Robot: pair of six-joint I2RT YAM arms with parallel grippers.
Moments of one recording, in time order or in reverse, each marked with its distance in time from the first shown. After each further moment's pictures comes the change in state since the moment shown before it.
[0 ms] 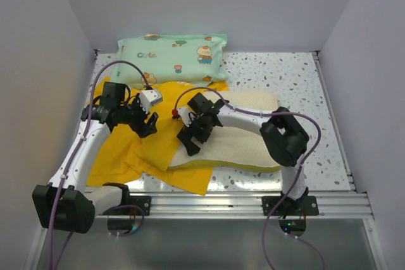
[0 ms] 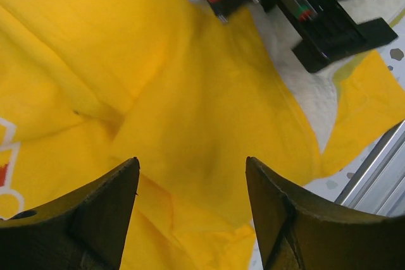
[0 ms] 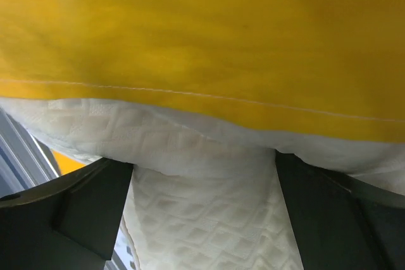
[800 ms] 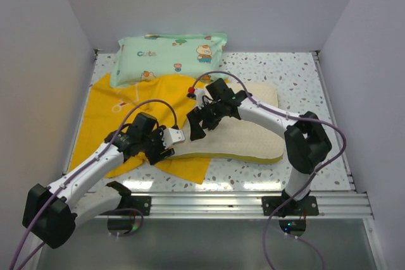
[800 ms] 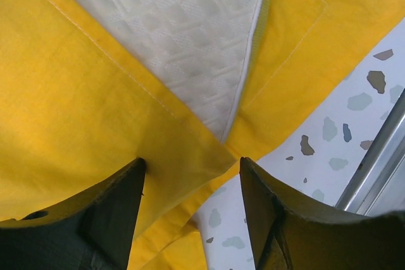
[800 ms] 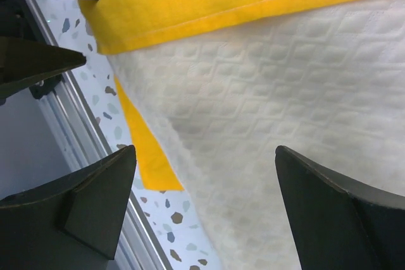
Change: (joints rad) left arm -0.389 -0.121 -0.364 0.175 -0.268 0.019; right arm -0.143 -0.145 -0.021 0.066 -0.156 0.199
